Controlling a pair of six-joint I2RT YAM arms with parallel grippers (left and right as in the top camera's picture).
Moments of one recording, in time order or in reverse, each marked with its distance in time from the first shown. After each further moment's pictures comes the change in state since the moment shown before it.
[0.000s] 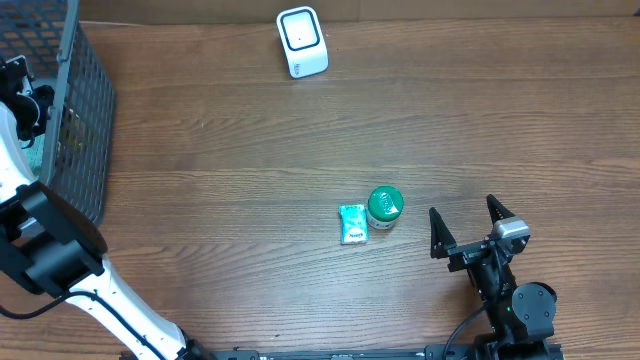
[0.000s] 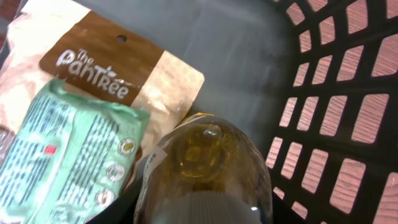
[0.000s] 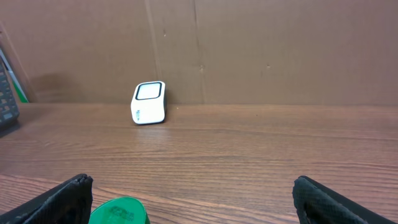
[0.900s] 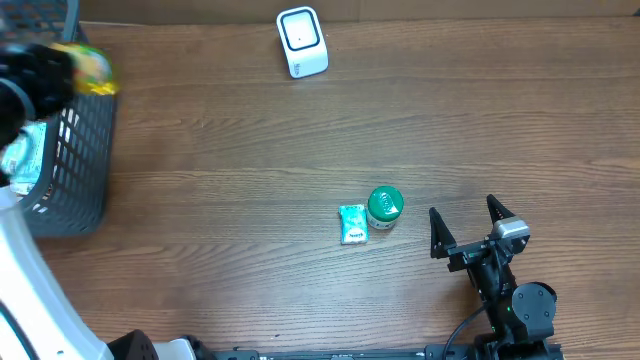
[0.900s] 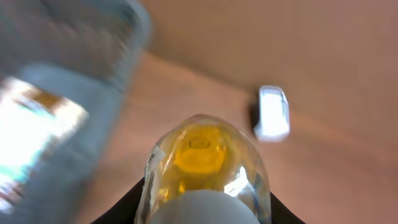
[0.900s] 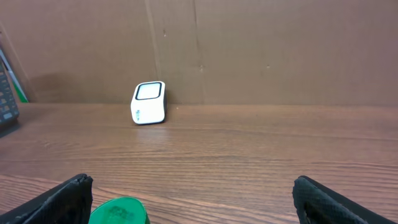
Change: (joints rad) left arm -0.199 -0.703 0.014 -0.291 0.204 -0.259; right arm 0.000 0.000 0.000 0.000 0.000 0.000
